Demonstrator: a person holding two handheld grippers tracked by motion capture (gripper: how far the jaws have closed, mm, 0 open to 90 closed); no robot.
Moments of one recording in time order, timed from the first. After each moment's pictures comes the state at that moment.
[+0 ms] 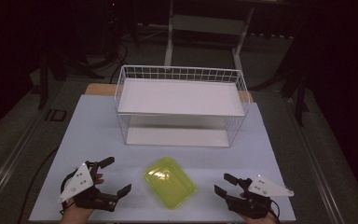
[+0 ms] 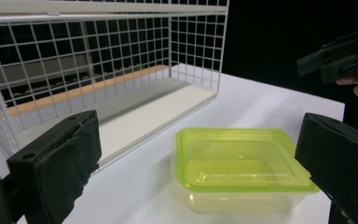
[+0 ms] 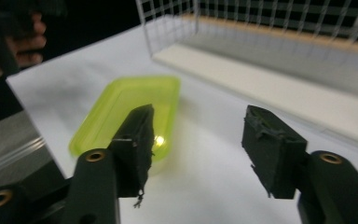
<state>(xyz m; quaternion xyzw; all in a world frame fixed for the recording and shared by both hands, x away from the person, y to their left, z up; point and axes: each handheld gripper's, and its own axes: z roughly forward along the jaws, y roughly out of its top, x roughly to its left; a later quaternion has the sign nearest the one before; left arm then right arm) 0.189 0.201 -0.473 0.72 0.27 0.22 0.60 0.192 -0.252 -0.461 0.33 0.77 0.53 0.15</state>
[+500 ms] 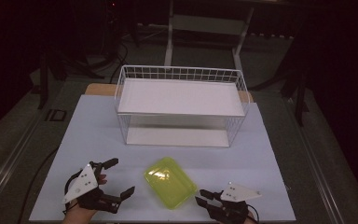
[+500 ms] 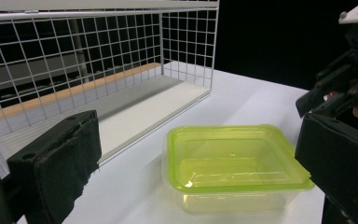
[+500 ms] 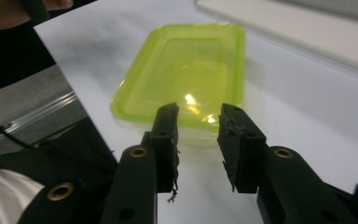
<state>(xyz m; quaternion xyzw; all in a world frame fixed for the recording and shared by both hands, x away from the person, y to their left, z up) 0.189 0.194 -0.473 0.72 0.26 0.21 0.60 0.183 -0.205 -0.484 0.30 0.82 0.47 0.08</state>
